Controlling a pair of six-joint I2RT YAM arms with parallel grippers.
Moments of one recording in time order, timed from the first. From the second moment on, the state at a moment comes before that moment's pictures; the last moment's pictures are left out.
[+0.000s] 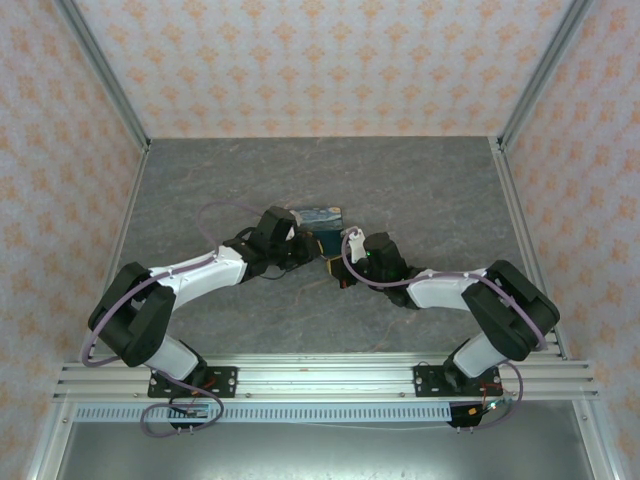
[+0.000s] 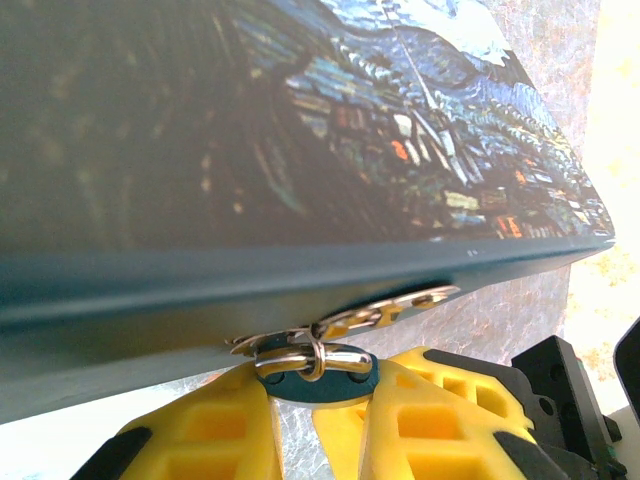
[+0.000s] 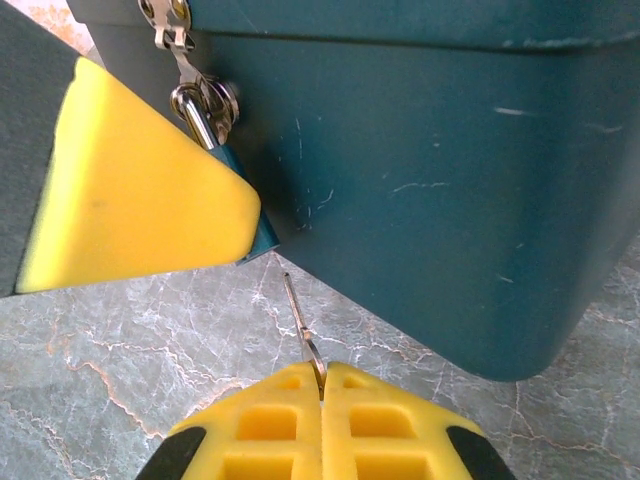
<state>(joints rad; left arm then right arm) -0.58 1.51 0.84 -0.10 0.26 -0.99 0.69 1.53 0.54 0.43 -0.30 0.38</state>
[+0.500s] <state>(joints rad) -0.58 1.51 0.84 -0.10 0.26 -0.99 0.69 1.51 0.54 0.43 -0.30 0.38</state>
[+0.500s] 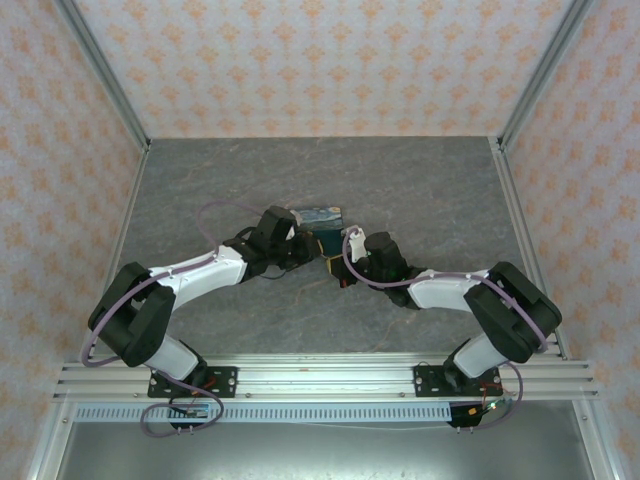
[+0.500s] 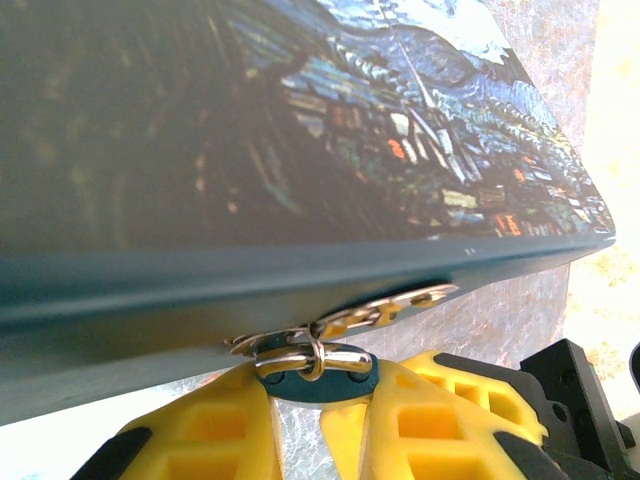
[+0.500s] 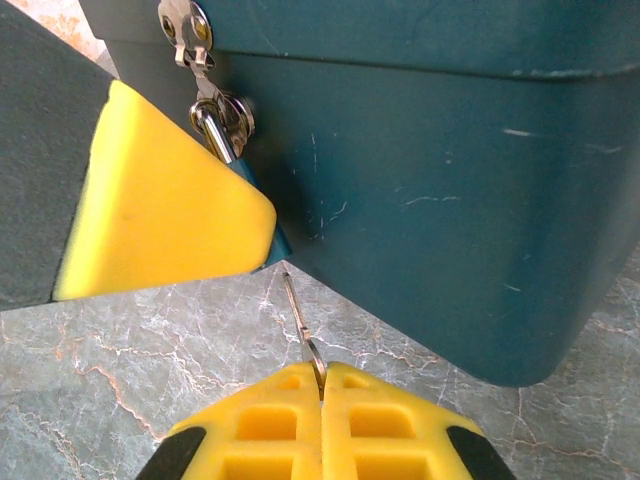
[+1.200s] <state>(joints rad) -0.58 1.51 0.84 -0.11 0.26 -0.99 0.69 1.51 0.54 0.45 -0.30 0.38</state>
